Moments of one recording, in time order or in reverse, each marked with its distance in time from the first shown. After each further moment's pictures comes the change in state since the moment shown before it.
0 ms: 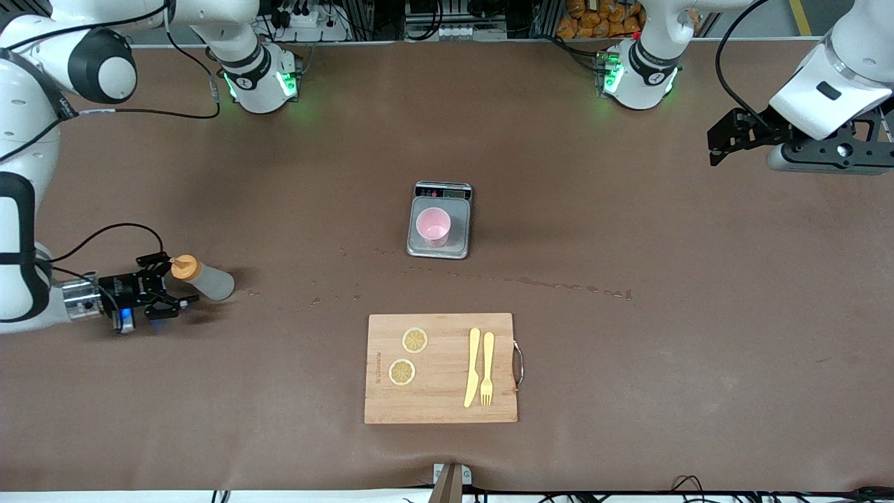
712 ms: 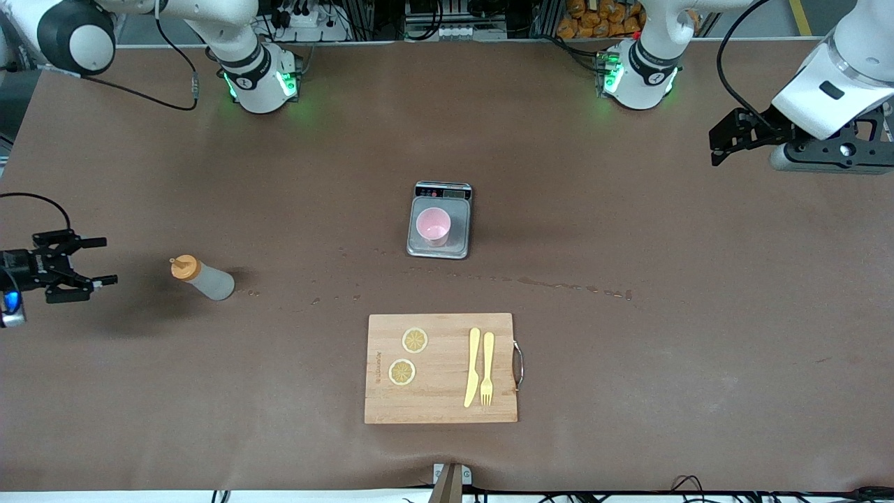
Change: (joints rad) left arm 0.000 0.000 0.001 0.002 0.000 -0.001 0.000; right arm -0.026 -0.191 0.017 0.210 -0.164 -0.211 -0.001
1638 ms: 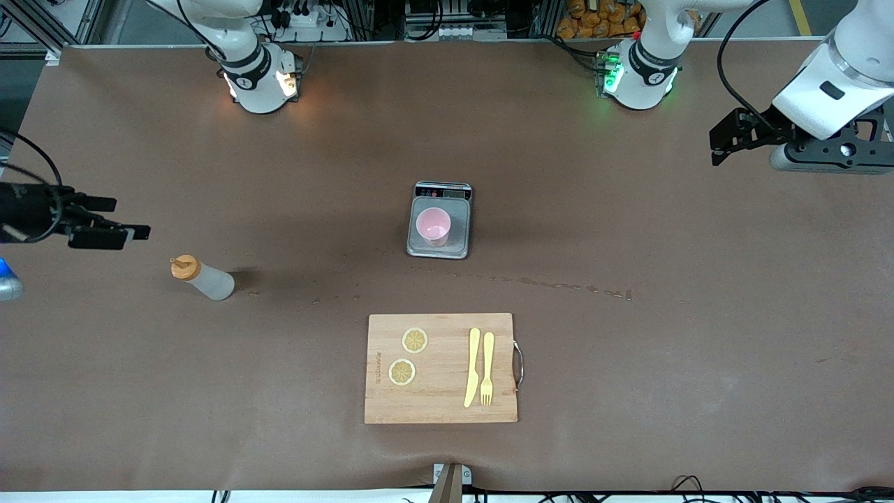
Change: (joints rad) left arm 0.000 0.000 0.001 0.000 0.000 -0.002 0.000; right arm 0.371 -0.340 0.005 0.012 -0.200 -0.001 0.003
